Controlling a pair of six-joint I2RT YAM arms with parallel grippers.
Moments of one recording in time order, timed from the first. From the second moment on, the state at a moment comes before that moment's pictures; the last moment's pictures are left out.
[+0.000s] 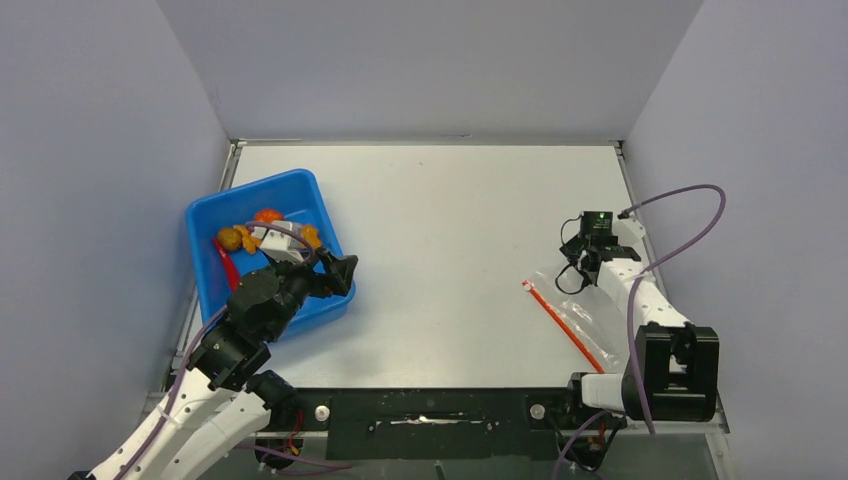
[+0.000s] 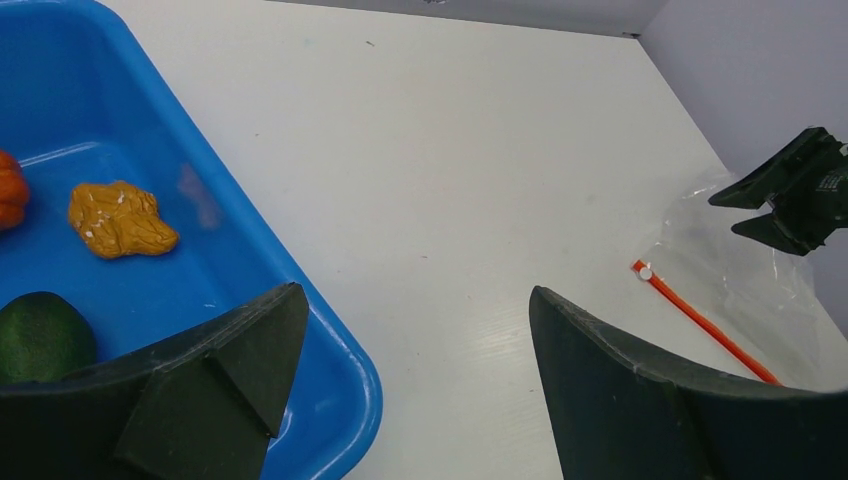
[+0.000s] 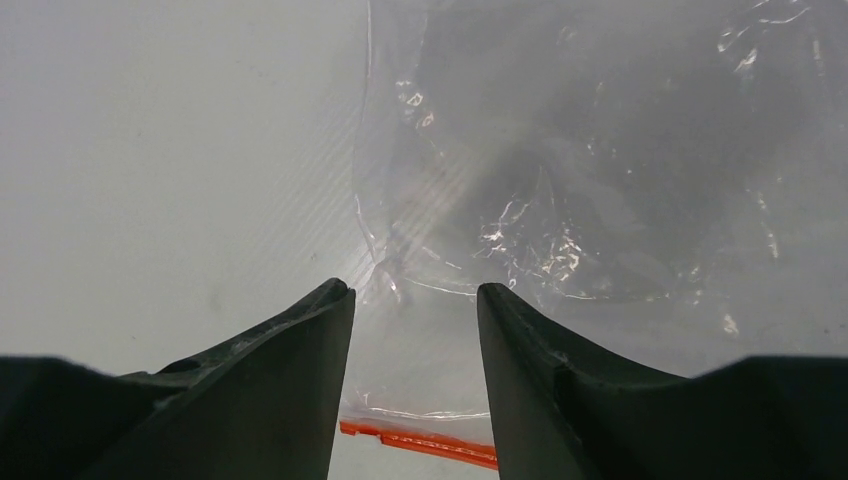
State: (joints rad) left arm -0.64 0.53 0.65 -0.29 -0.26 -0.41; right arm -0.02 1.28 0.78 -0.42 0.38 0.80
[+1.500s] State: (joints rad) left arm -0.64 0.48 0.62 -0.27 -0.22 -0.35; right arm -0.01 1.51 0.80 -0.28 0.19 0.66
